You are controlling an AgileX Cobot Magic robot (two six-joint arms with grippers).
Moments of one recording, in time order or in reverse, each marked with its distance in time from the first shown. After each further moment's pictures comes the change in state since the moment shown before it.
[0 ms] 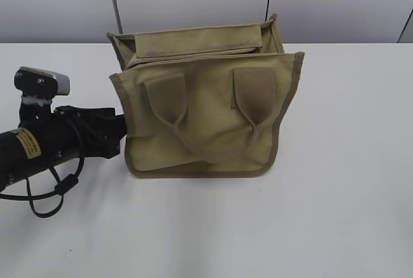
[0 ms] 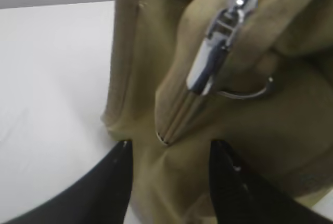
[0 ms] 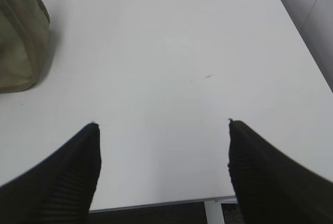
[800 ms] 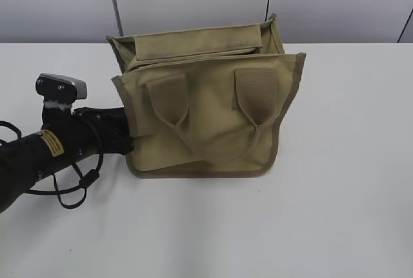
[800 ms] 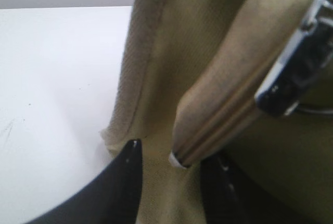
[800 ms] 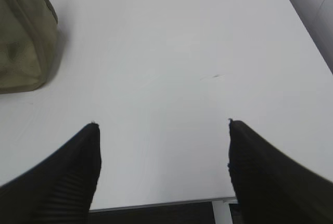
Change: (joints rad) left arm 0.002 0.209 -0.100 -0.035 -0.161 0.041; right arm 0.000 0.000 0.000 0.024 0.000 0.000
